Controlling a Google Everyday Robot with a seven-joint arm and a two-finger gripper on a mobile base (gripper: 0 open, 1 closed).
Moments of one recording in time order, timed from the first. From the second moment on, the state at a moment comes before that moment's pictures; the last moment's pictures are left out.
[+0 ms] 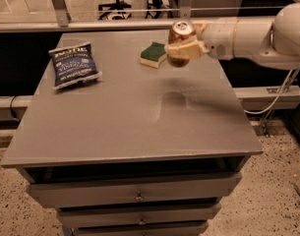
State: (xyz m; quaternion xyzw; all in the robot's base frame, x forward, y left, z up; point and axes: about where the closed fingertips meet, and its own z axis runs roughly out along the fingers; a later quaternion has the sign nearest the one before) arm 0.656 -0.096 0.961 -0.47 0.63 0.23 0.58
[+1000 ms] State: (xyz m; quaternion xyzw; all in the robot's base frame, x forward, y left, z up) arm 0.746 -0.132 0.930 -0.42 0.68 0.20 0.56
